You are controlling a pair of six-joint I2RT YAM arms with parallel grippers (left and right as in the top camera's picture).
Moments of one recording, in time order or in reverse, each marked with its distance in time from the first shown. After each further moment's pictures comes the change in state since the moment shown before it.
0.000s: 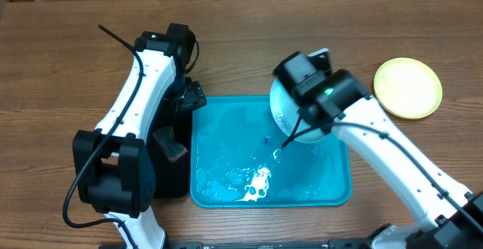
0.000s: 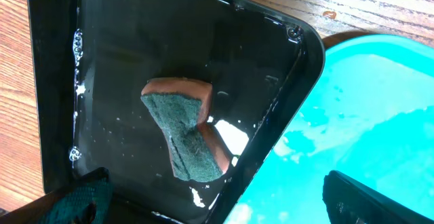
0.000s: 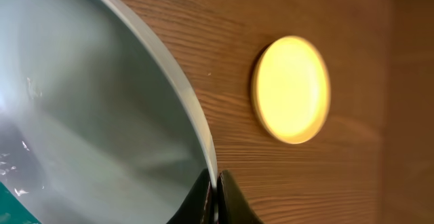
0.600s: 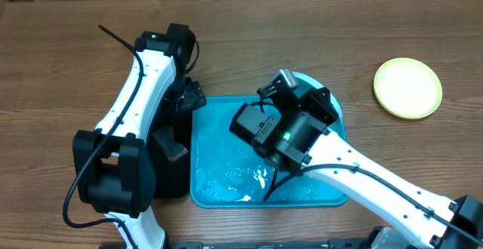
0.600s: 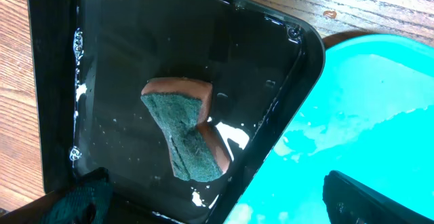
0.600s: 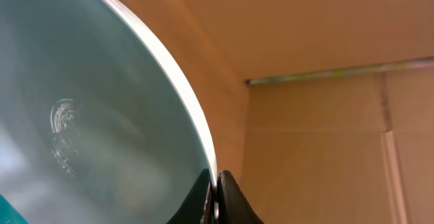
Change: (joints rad) left arm 0.000 0.000 0.000 0.000 0.000 0.000; right arm 0.300 -0.001 0.000 -0.152 0.521 -0.021
